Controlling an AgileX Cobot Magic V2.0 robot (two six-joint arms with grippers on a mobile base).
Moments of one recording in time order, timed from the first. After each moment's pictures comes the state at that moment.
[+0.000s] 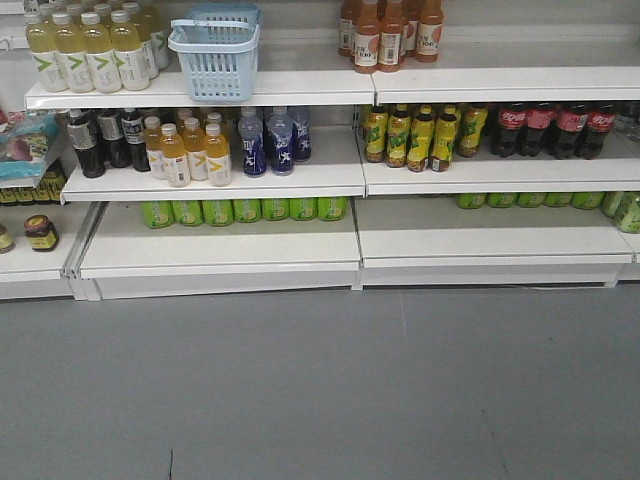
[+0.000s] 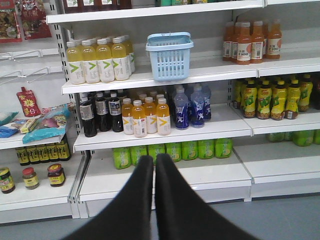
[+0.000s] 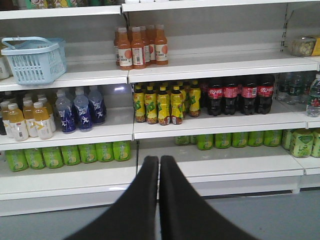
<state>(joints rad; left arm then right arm) 0.03 -0.01 0.03 -0.02 0.11 0.01 -0.04 -0.01 0.03 0.01 0.14 0.04</state>
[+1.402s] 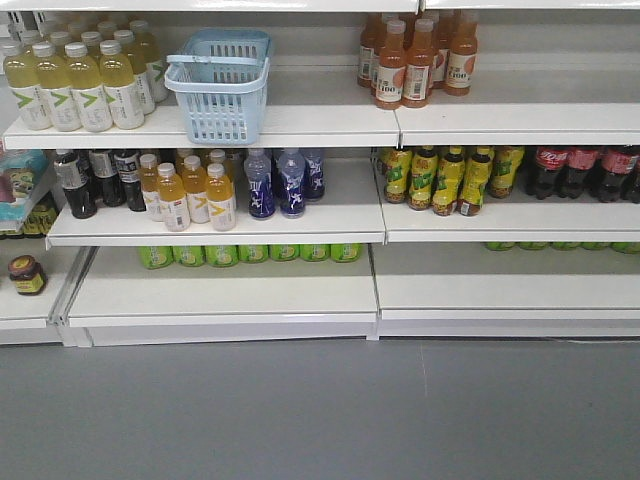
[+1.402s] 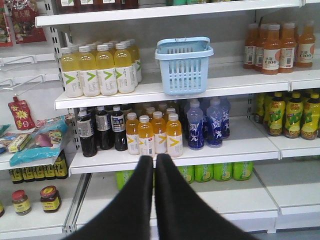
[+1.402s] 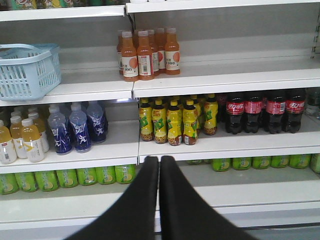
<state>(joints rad) 0.03 -0.01 0.03 -0.02 0.11 0.01 -0.04 -0.01 0.03 0.01 0.14 0.04</state>
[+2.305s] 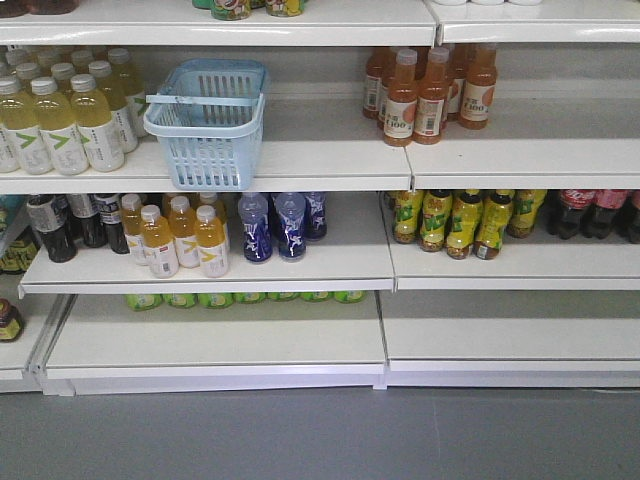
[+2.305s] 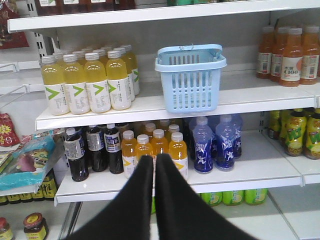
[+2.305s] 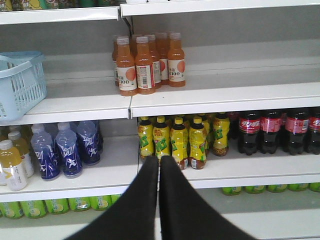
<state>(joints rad) 0.03 -0.01 0.03 -0.02 0.11 0.01 -0.04 -0.01 0.03 0.01 0.14 0.04</state>
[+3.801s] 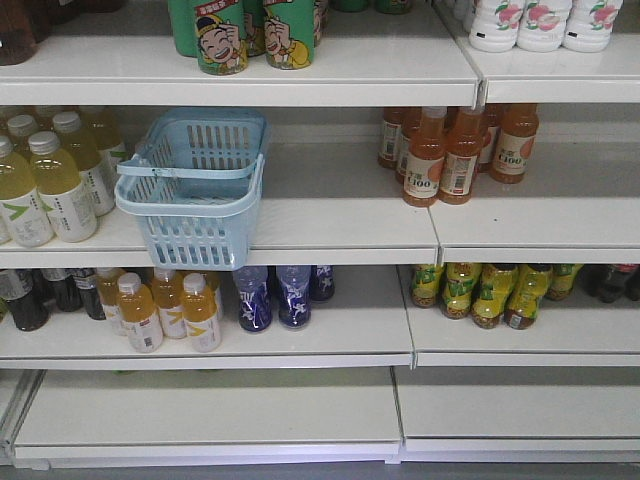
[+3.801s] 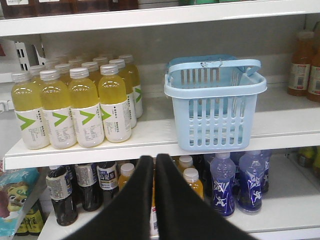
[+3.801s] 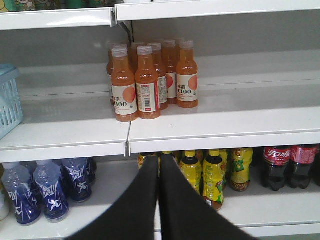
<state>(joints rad) 0.03 -0.01 0.03 -0.02 0.11 0.01 -0.04 -0.01 0.03 0.01 0.14 0.04</state>
